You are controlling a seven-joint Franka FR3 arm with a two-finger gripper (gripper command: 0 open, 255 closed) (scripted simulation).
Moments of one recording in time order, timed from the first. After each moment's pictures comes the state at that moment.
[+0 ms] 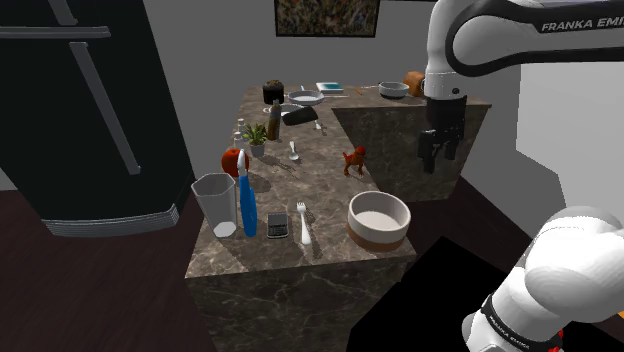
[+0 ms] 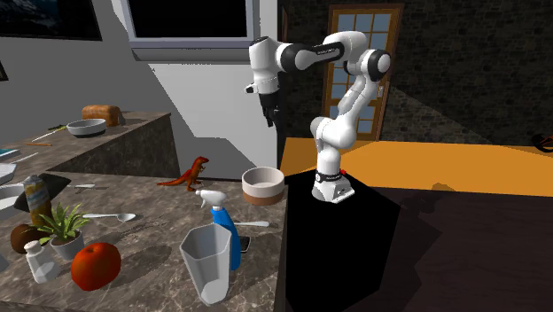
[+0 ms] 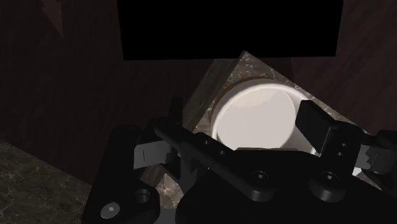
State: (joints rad) arm 0.00 -0.74 -0.05 -2.45 -0.08 1.51 0.02
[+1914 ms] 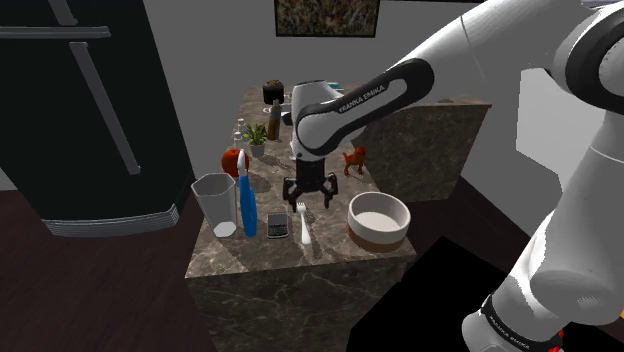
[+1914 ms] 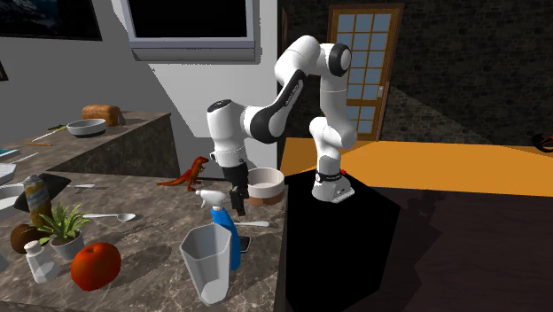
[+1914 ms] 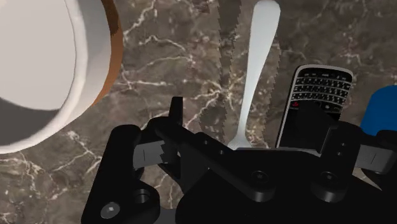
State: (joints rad) arm 0.08 0.09 0.24 -2.13 0.11 2.12 0.75
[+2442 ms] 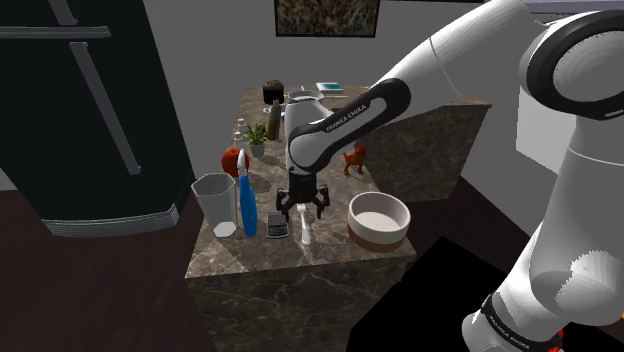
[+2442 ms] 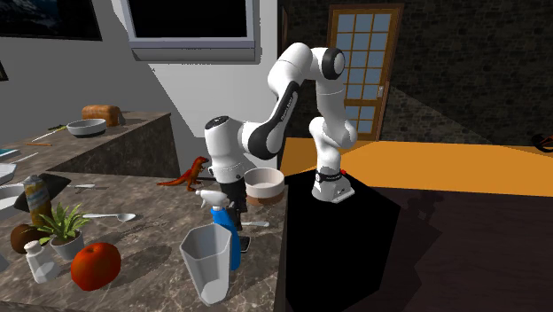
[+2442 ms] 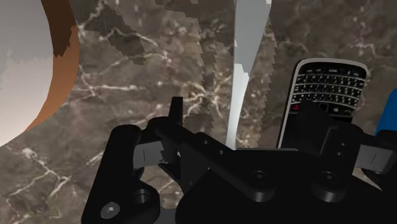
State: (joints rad) arm 0.09 0.20 0.24 -2.11 0.09 2.21 0.80
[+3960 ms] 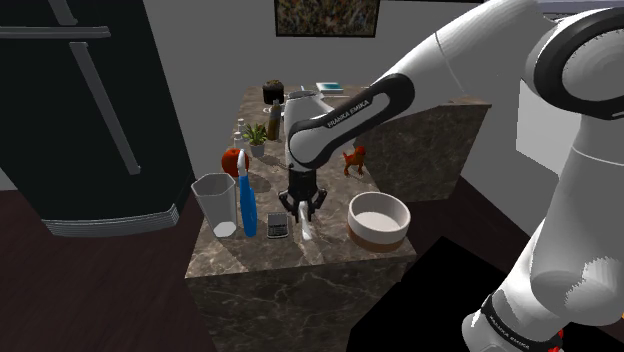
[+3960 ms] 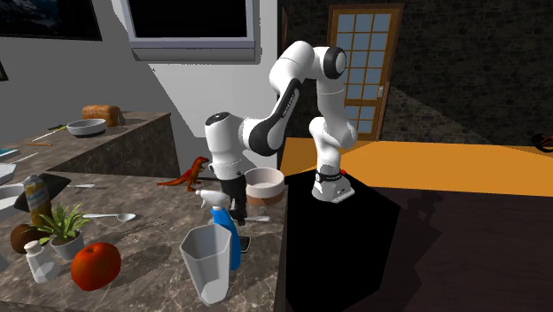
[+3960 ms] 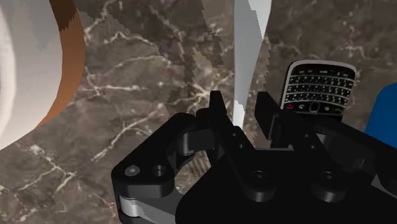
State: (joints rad) arm 0.09 0.18 0.24 -2.10 0.09 2.19 0.80
